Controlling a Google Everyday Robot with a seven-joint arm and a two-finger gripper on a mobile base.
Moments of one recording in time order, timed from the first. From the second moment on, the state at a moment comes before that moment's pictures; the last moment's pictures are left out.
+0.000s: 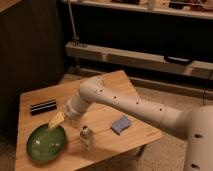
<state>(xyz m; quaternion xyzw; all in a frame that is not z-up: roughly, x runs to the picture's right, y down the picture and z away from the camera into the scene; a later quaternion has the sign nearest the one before) -0.215 0.157 0.692 0.06 -0.51 -0.69 0.51</state>
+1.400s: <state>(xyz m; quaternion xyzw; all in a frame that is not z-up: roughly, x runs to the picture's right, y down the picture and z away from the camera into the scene) -0.234 0.225 0.772 -0.02 -0.56 -0.67 0.49</state>
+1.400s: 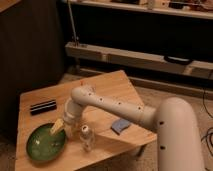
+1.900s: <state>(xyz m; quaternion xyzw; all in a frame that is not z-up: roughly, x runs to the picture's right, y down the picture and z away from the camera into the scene) -0.234 0.235 0.780 -0.03 -0.56 -0.67 0.49</state>
